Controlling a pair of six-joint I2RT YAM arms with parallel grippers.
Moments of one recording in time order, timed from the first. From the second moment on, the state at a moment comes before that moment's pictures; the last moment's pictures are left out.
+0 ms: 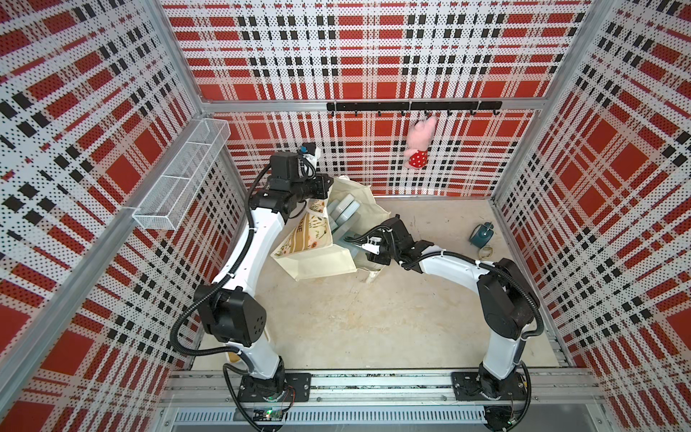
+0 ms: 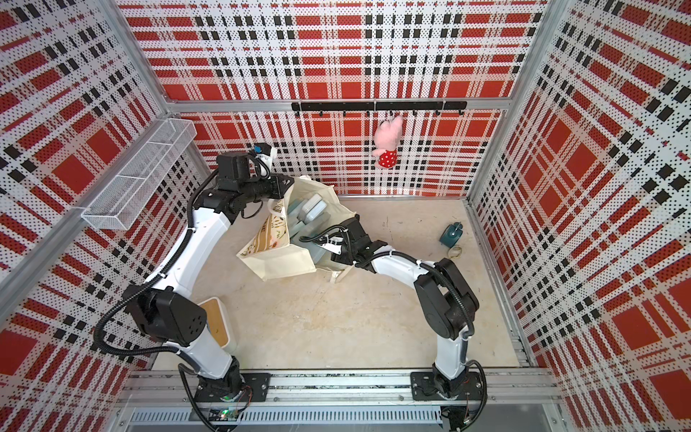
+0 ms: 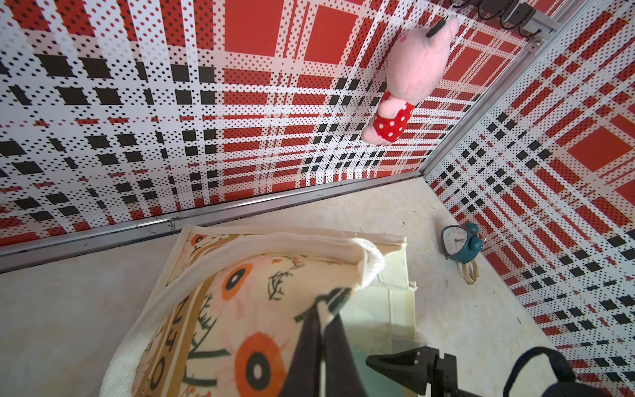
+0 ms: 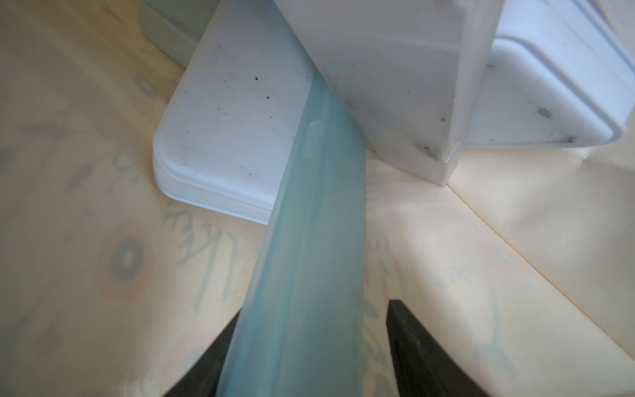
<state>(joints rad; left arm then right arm) -0.19 1.70 1.81 -0.52 0.40 -0.18 0.68 1.86 1.30 -0.11 -0.04 -0.78</state>
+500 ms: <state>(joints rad) -0.19 1.71 1.83 -0.55 0.39 -0.17 0.69 1.87 1.32 -0.11 -0.01 -0.75</state>
